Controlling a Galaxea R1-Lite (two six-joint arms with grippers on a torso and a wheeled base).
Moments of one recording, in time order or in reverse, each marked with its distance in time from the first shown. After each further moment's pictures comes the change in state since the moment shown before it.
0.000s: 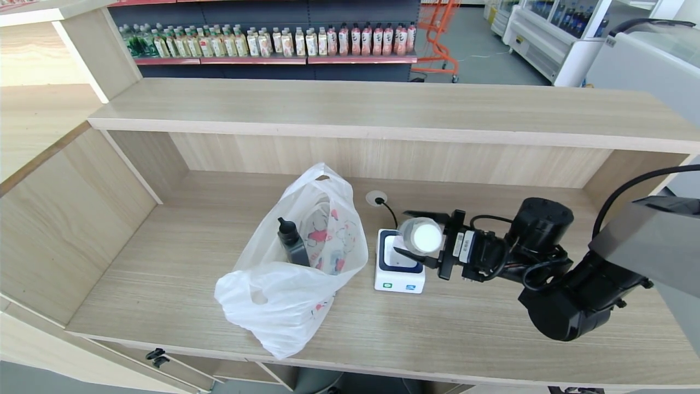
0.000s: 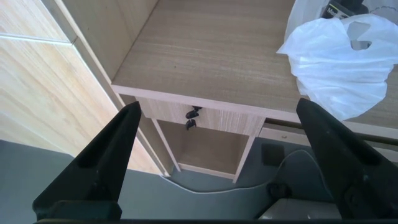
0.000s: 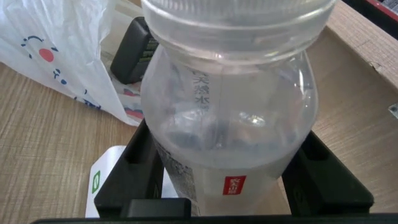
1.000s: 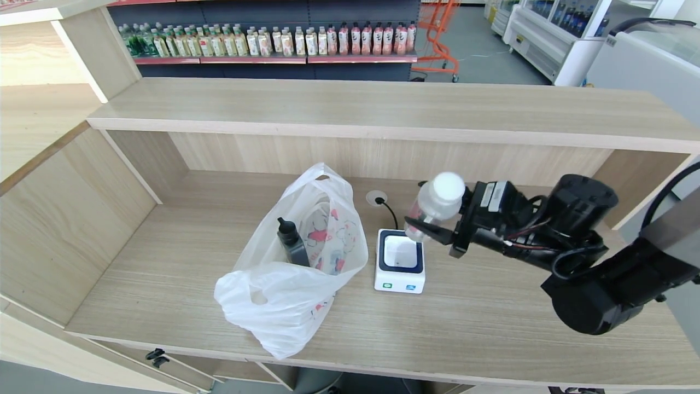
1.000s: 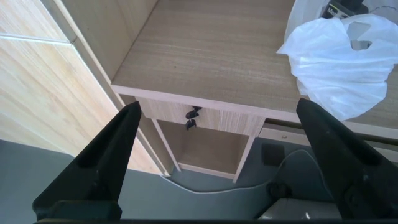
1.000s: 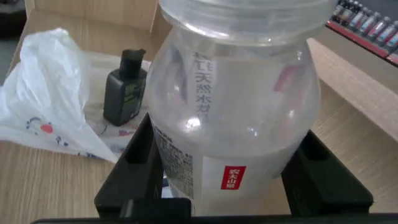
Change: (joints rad) left arm 0.000 0.000 0.000 0.000 0.000 0.000; right arm 0.008 -0.171 0.020 -0.001 -0.087 0.364
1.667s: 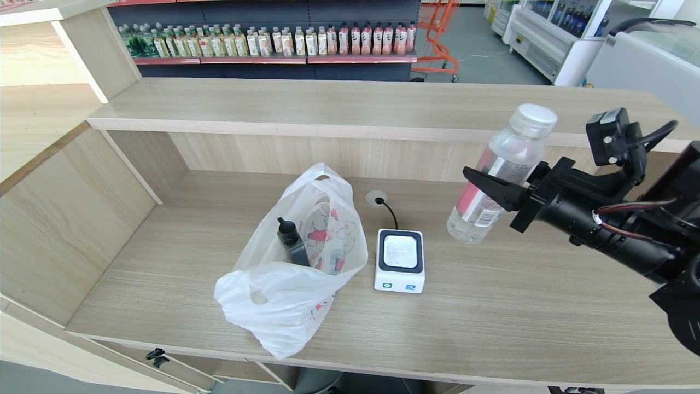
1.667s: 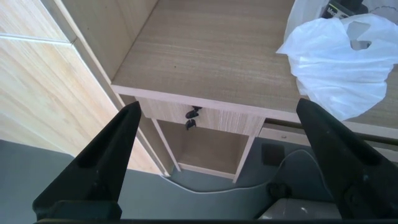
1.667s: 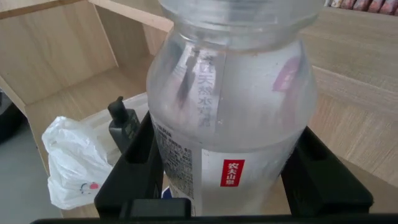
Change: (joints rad) left arm 0.000 0.000 0.000 0.000 0.000 -0.001; right arm -0.030 -0.359 0.151 0.212 -0.305 0.437
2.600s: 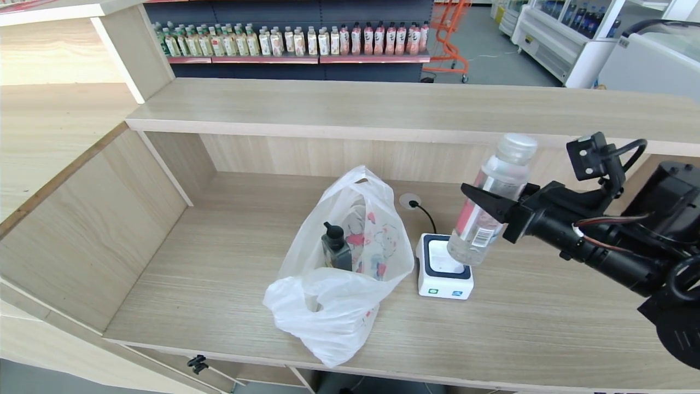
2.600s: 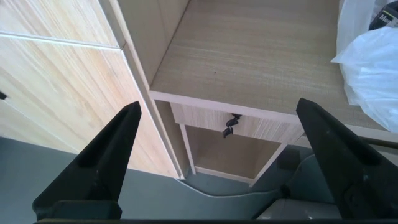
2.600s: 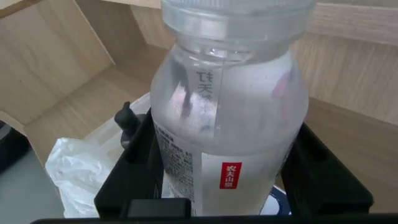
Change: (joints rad) left arm 0.001 0.000 0.000 -0.001 0.000 -0.011; right arm 0.000 0.051 0.041 0.005 -0.098 0.108
